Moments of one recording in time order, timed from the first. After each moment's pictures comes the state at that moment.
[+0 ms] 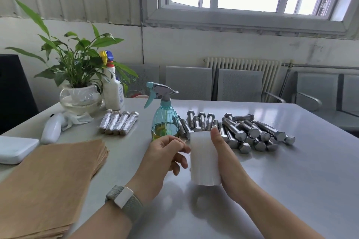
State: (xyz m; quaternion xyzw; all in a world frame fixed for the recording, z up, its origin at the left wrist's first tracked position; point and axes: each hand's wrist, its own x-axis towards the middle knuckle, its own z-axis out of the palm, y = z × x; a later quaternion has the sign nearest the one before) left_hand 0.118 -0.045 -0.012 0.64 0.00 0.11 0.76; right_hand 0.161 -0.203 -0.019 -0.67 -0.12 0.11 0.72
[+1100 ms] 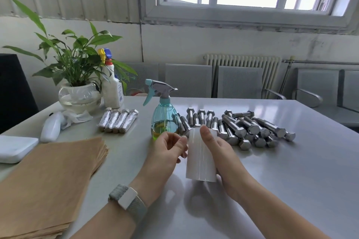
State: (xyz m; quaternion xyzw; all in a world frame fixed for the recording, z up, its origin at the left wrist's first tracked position) left_hand 0.124 -0.051 -0.021 0.69 0.01 0.16 0.71; right_hand 0.158 -0.199 -0.016 -0.68 -0.14 0.10 0.71
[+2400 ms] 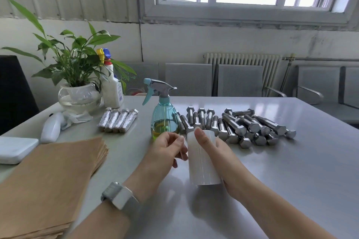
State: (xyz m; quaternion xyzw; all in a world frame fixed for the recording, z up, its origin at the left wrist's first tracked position) left_hand 0.121 -0.048 -0.013 0.71 0.01 0.11 0.69; right_hand 0.147 -0.201 -0.007 -0.71 -0.16 0.12 0.68
